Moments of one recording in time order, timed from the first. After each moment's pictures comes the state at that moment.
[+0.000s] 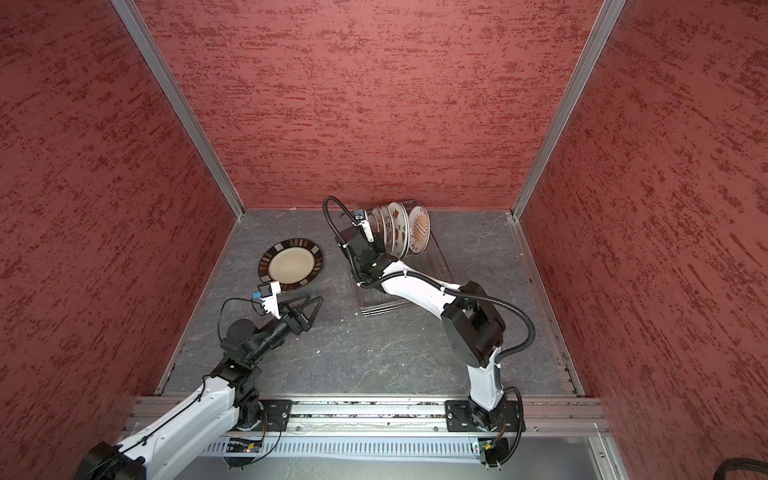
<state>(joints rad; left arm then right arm) -0.37 0.69 0.05 0.64 0.33 -0.75 0.81 1.88 1.50 -0.14 0.75 0.23</state>
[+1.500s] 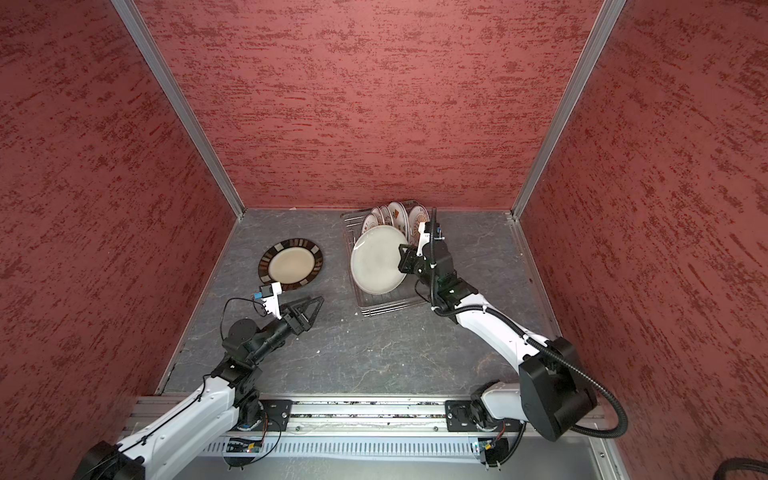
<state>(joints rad) -0.38 0.69 0.05 0.62 0.33 -0.81 0.48 1.33 0.83 0.22 -0.09 0.66</state>
